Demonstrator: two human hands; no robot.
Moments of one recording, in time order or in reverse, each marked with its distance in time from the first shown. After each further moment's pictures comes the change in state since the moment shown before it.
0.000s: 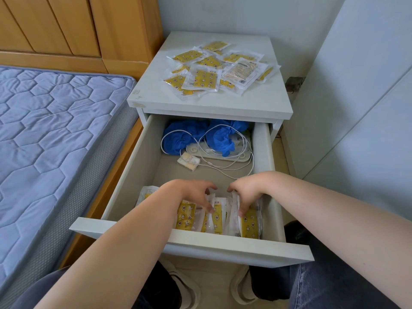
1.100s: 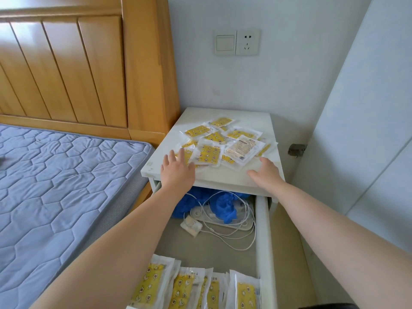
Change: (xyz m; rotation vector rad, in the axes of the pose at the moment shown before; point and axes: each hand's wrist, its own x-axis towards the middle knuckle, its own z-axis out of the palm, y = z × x) left_hand -0.032 0.022 -0.161 -0.106 1.120 -0.294; right_hand -0.040 0.059 -0.151 0.803 0.972 0.069
